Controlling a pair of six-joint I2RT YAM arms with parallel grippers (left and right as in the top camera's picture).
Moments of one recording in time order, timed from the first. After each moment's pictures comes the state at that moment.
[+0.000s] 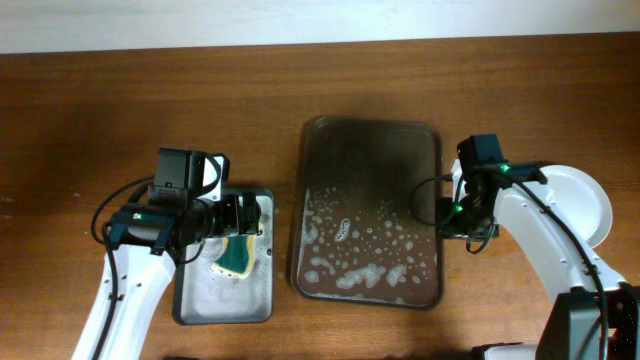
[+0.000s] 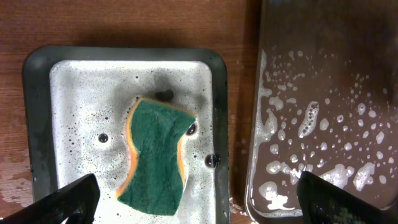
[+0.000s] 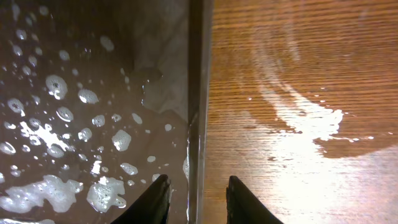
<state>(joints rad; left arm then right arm) -0.15 1.24 1.03 -0.92 0.16 -0.20 0.05 1.54 0.99 -0.98 -0.08 0.15</state>
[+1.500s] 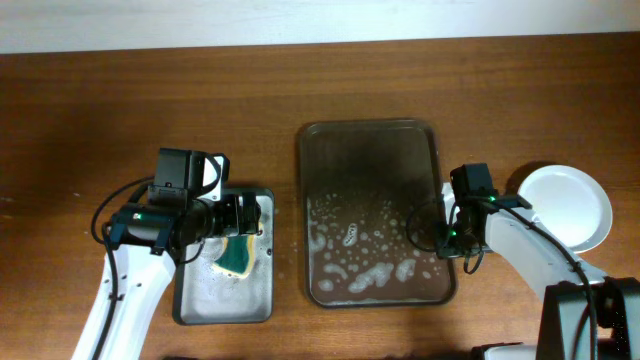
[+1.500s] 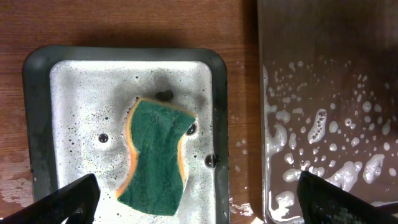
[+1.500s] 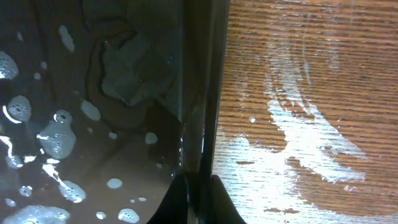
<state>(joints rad) -0.15 1.24 1.03 -0.91 0.16 -0.20 0.05 1.53 0.75 -0.70 0.01 0.01</state>
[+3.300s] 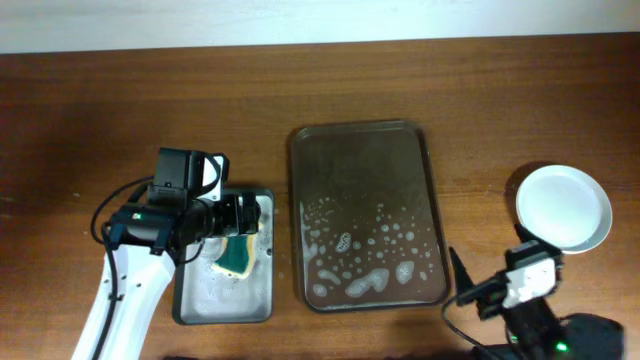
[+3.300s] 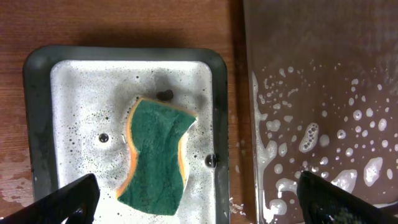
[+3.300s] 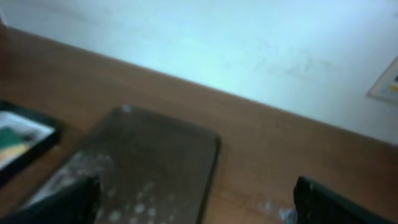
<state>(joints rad) -0.15 1.24 1.03 -0.92 0.16 -0.20 0.03 0.13 0.61 -0.70 -0.22 -0.22</state>
